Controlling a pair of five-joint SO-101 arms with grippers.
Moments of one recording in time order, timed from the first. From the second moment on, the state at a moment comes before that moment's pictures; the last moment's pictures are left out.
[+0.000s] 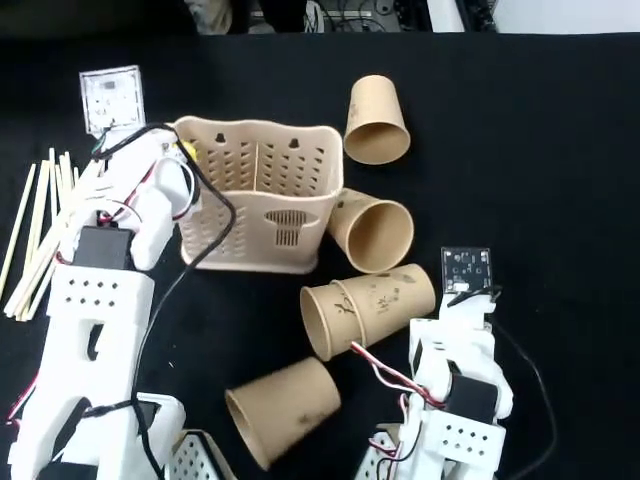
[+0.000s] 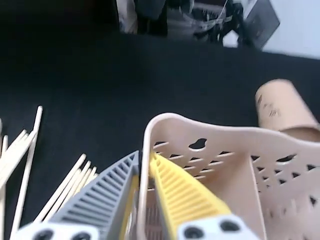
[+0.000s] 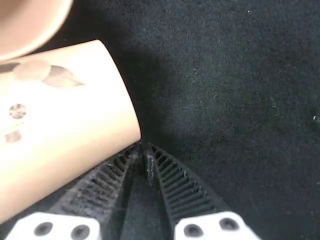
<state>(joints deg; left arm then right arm) -0.6 -39.2 34.4 42.6 10.9 15.6 -102.8 96.7 71.3 12.8</state>
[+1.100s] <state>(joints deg) -0.8 -39.4 5.2 74.9 14.0 15.5 -102.8 96.7 71.3 12.8</state>
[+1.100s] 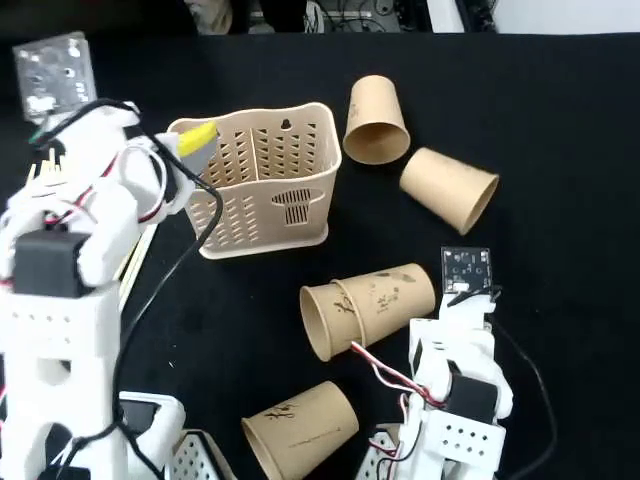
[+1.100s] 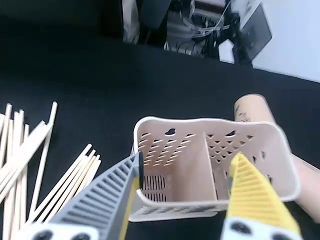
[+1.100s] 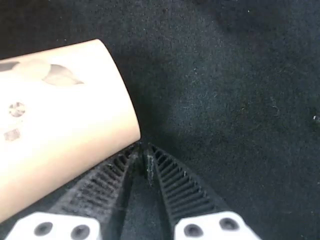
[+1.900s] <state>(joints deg) -25.1 -75.6 31.9 82.8 -9.0 24.6 -103.3 82.9 71.7 43.1</state>
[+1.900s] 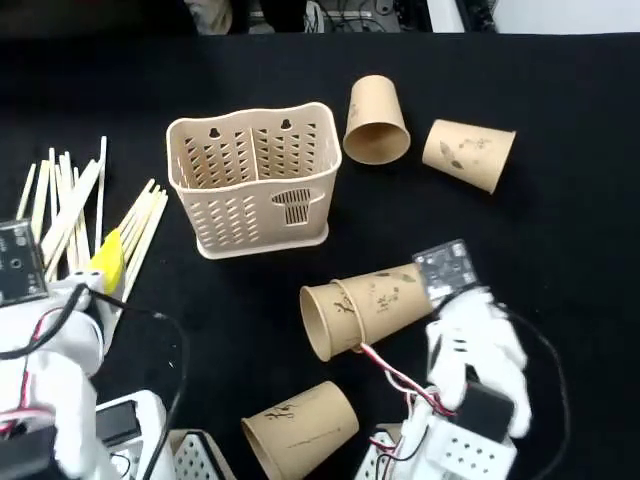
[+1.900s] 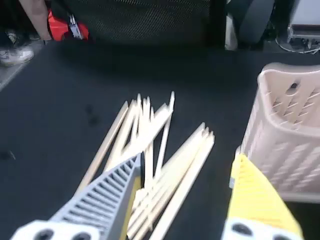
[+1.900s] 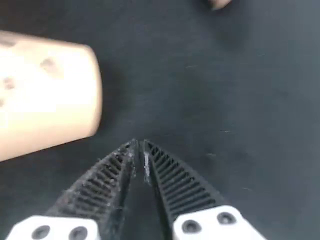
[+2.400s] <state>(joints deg) -25.8 -86.7 65.0 74.3 -9.5 8.4 -67.7 53.7 52.3 41.4</state>
